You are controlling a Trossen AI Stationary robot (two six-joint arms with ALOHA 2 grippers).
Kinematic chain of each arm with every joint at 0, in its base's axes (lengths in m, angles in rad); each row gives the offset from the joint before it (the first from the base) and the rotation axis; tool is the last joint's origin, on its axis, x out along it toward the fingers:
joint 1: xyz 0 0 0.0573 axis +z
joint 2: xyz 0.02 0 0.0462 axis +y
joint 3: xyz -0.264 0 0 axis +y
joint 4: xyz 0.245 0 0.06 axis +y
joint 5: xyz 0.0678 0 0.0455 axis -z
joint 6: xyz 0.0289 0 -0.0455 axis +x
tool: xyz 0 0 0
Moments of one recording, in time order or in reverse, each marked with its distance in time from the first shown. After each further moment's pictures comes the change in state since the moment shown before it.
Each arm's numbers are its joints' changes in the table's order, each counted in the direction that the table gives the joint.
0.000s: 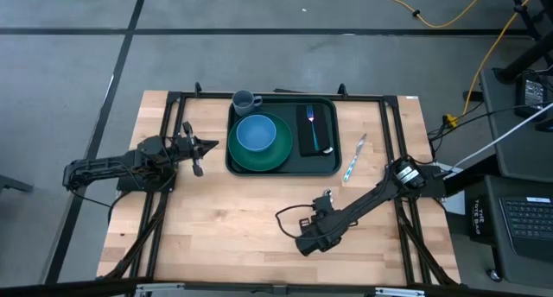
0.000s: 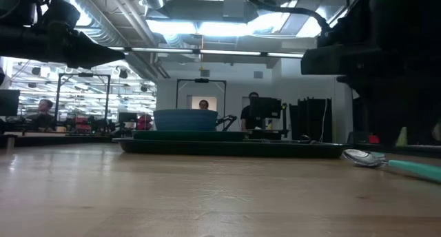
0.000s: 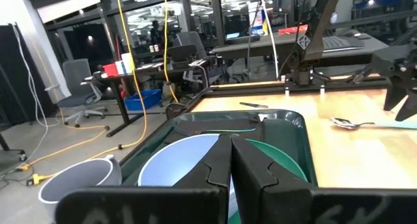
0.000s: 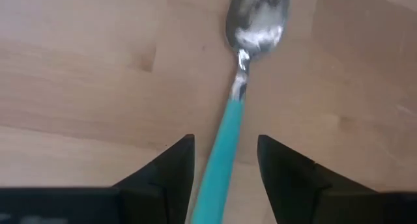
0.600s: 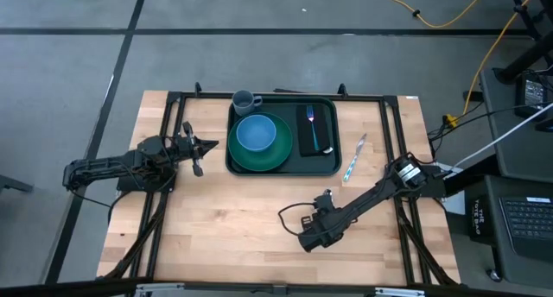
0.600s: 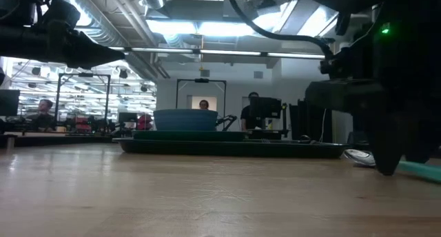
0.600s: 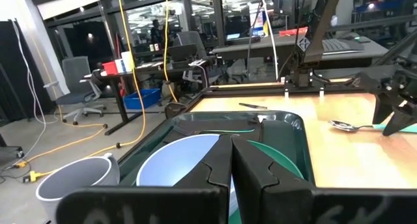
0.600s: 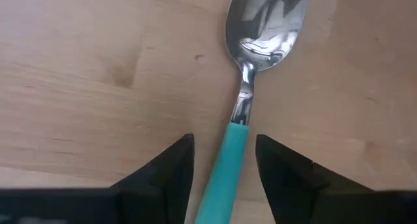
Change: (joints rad) left arm 0.000 0.000 0.000 -0.001 0.000 -0.024; right arm -0.020 -0.010 0.158 -0.168 0.033 -0.024
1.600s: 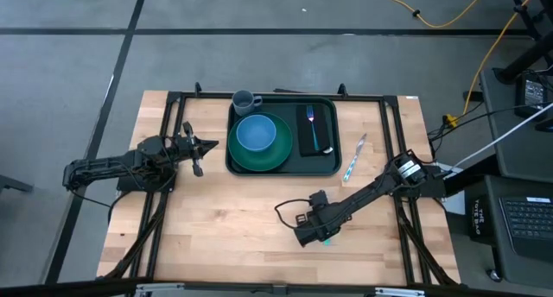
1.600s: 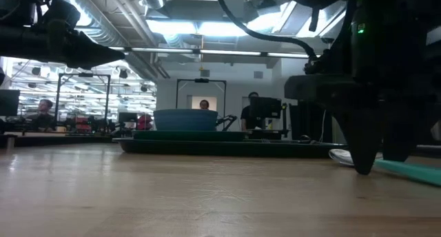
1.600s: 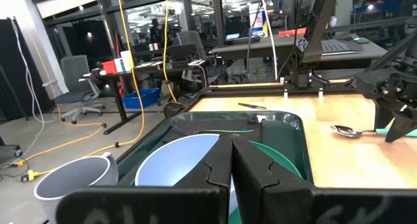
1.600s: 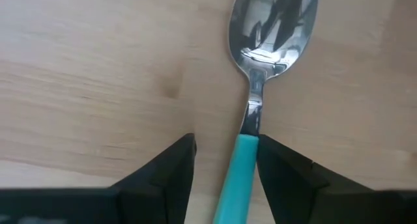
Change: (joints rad) left arm 0.000 0.001 0.000 0.000 0.001 -0.007; right arm -0.041 -0.020 0.006 -0.106 -0.031 -0.055
